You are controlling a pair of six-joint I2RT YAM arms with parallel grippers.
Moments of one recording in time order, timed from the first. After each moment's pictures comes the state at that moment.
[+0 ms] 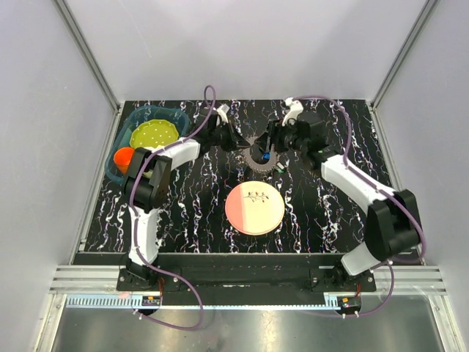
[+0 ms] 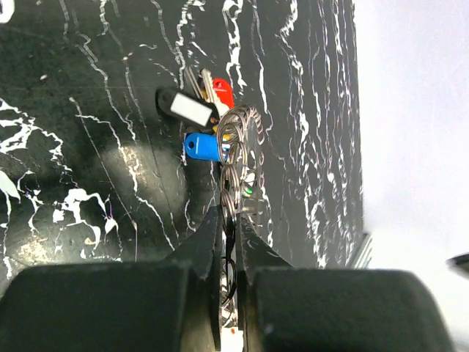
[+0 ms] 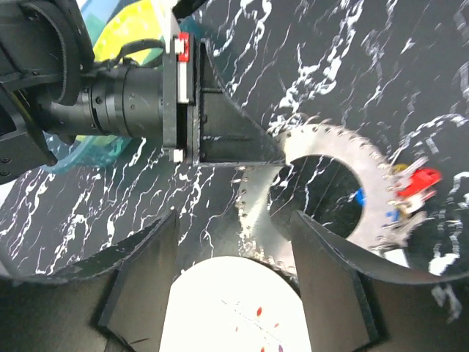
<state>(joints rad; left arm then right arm) -0.40 2.12 1.47 0.10 0.54 -0.82 0.40 1.59 1.13 0.08 -0.34 0.36</state>
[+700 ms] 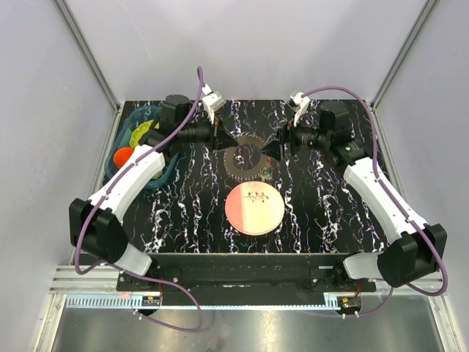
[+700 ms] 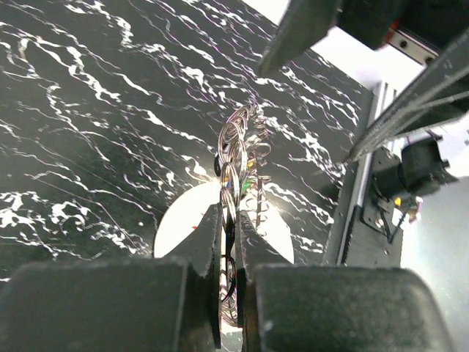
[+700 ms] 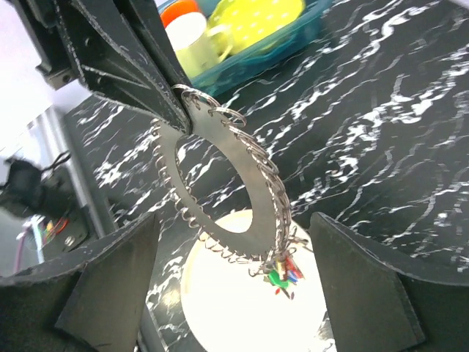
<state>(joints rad) -0.40 1.53 1.39 -0.27 0.82 -0.09 0.34 1.34 1.27 -0.28 -0.67 0.07</state>
